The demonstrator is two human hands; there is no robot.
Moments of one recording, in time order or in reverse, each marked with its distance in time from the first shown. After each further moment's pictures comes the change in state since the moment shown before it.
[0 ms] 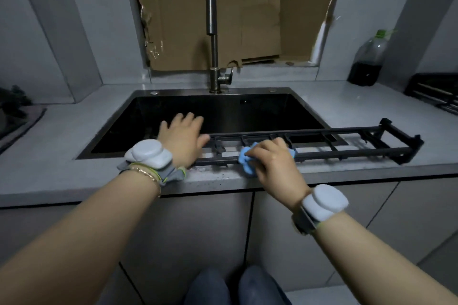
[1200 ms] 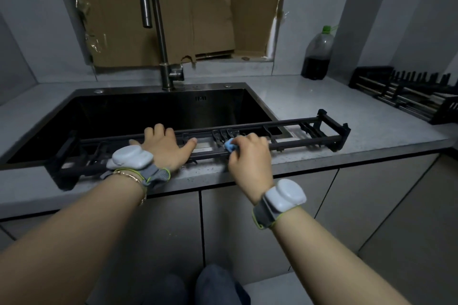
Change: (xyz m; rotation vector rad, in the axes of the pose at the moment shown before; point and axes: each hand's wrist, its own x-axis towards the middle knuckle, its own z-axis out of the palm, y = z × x) left_hand 0.015 0.101 0.022 -0.037 -0.132 -0.176; right_hand -0.020 0.042 -0.039 -0.108 0.040 0.522
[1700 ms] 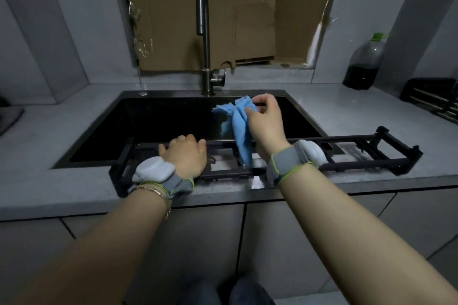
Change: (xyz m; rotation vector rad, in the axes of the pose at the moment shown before) left_hand 0.018 -0.059 -0.011 -0.145 -0.003 -0.036; right_hand 0.089 -0.089 0.035 0.848 -0.038 0.310
